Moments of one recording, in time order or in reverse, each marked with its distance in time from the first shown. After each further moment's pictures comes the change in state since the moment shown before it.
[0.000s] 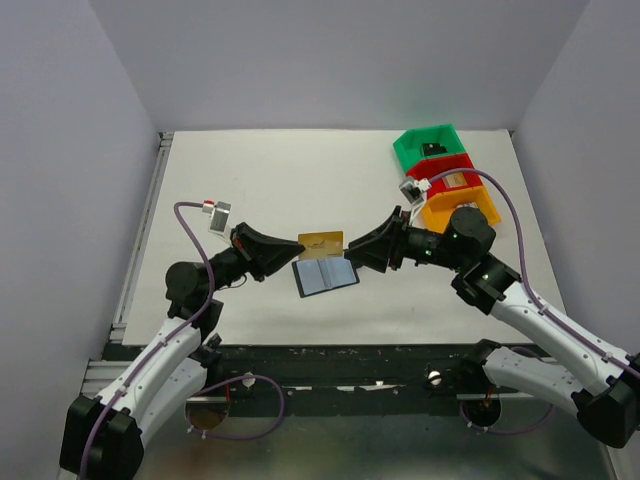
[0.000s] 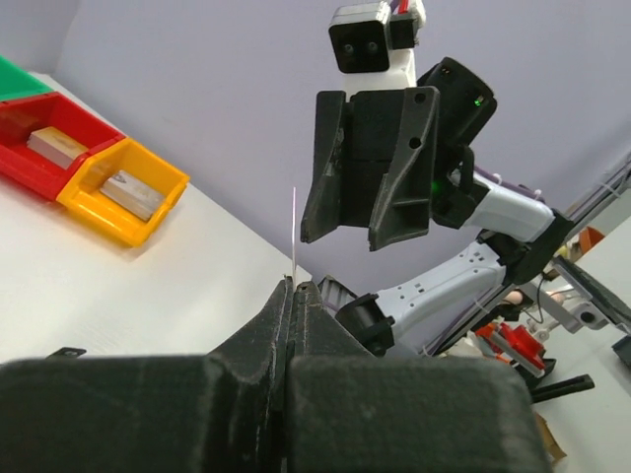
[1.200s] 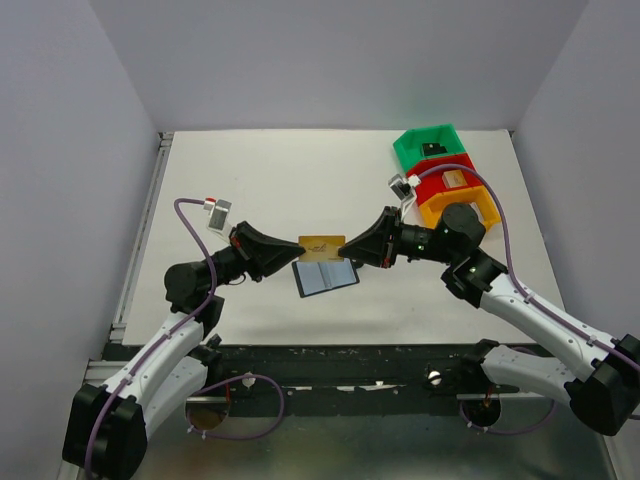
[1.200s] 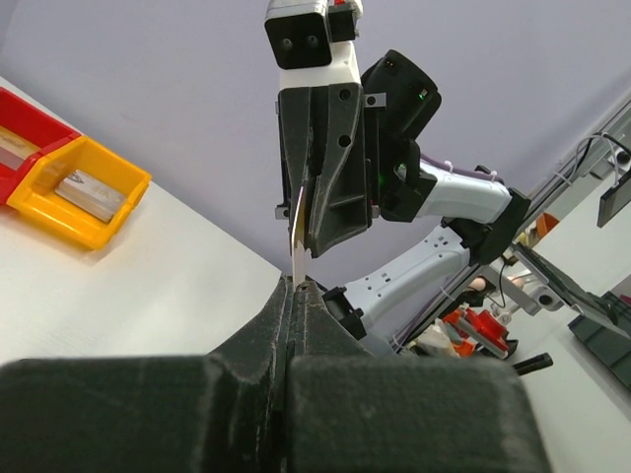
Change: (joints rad) left arm 0.031 0.068 -0.006 0.188 0.079 -0.129; right arm -0.007 0.089 -0.010 0.156 -0.107 0.089
